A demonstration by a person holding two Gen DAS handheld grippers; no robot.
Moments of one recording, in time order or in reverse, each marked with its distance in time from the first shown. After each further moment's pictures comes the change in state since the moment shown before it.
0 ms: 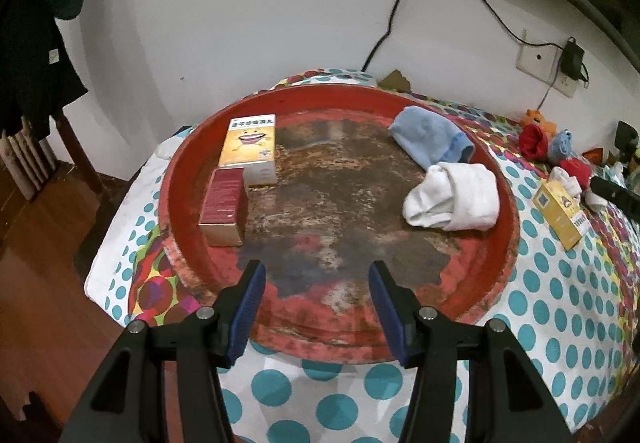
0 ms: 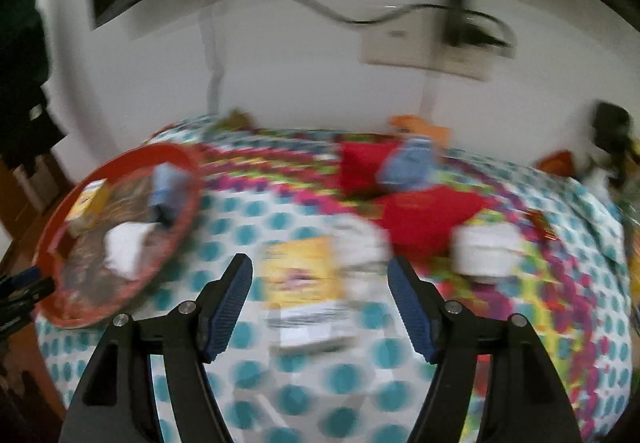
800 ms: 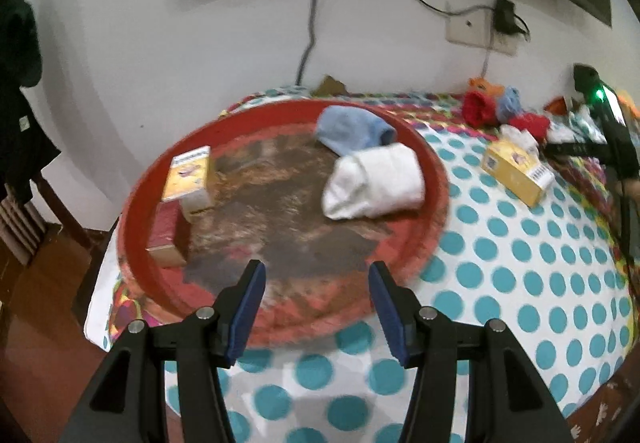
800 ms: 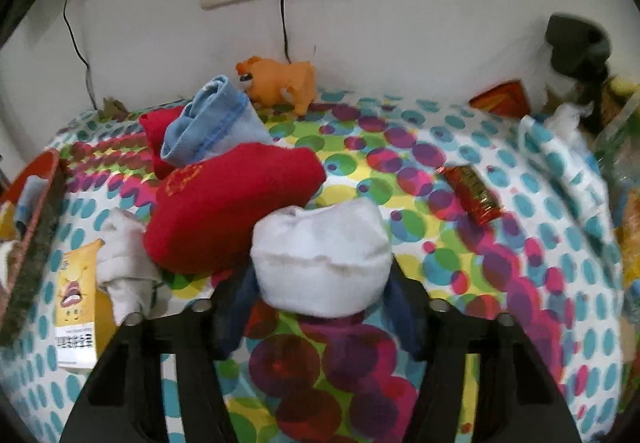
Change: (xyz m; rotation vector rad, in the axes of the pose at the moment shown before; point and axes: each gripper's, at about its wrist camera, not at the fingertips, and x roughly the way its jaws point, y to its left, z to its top) left arm -0.015 -0.066 -0.018 0.206 -0.064 -0.037; right arm 0.073 -0.118 -0.003 0.118 0.135 -0.117
